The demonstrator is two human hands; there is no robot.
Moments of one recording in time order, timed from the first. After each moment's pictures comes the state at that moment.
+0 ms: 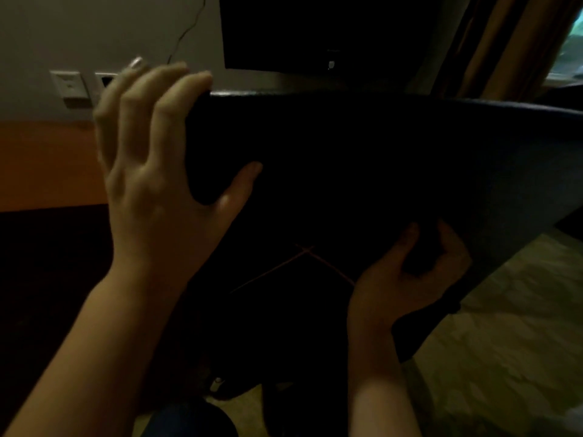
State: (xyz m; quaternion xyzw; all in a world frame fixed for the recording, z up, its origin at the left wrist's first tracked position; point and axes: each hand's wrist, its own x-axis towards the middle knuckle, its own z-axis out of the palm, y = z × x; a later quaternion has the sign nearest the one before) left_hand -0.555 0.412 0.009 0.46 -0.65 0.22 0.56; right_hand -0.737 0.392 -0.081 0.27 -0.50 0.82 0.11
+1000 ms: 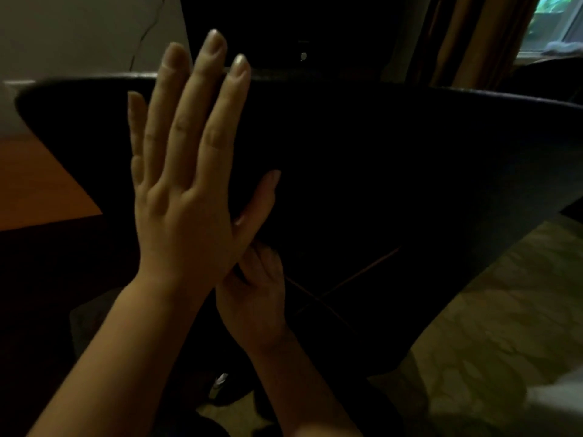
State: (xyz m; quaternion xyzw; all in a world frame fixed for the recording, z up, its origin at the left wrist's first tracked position) left_hand -0.588 0.380 -0.007 0.35 -0.70 0.32 0.53; right_hand -0.651 0.368 -0.132 0.67 -0.33 0.63 0.21
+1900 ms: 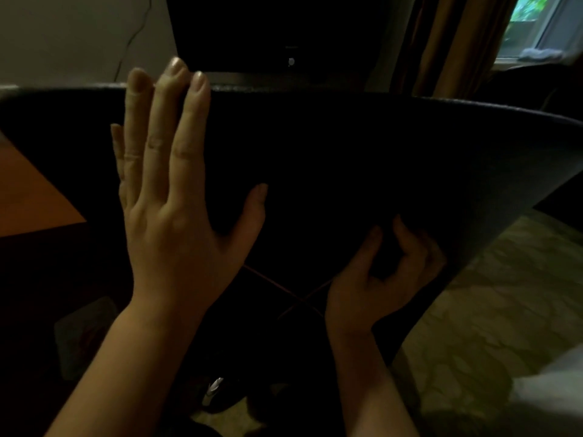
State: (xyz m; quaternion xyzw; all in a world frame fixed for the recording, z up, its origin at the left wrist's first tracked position) left_hand -0.588 0.395 -0.012 0.38 -0.70 0.23 0.56; right_hand -0.753 0.391 -0.095 0.35 -0.48 0.77 0.24
